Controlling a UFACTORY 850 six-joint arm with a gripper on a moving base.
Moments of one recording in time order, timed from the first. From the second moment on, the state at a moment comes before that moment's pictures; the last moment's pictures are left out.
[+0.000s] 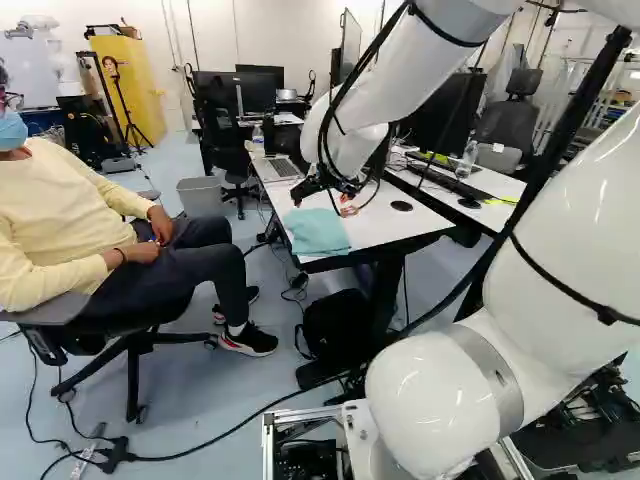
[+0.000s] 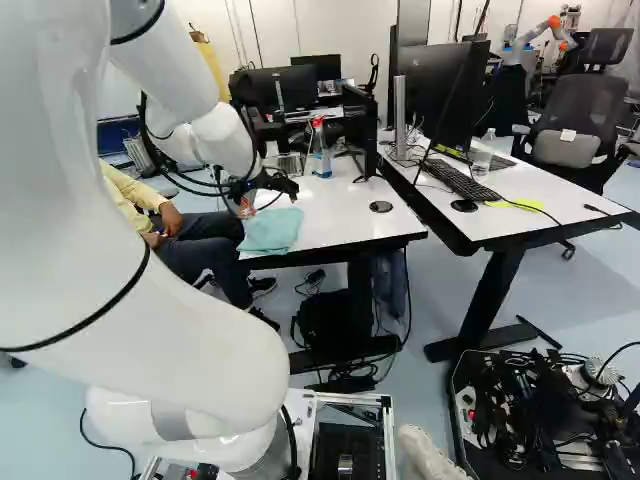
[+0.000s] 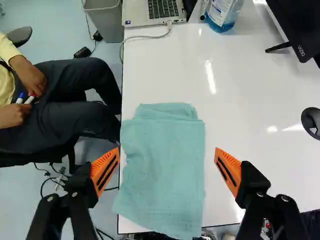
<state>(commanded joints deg) 9.4 6.8 -37.6 1.6 -4.5 0.0</state>
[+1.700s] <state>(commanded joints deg) 2.1 13.9 -12.4 0.4 37.6 0.0</state>
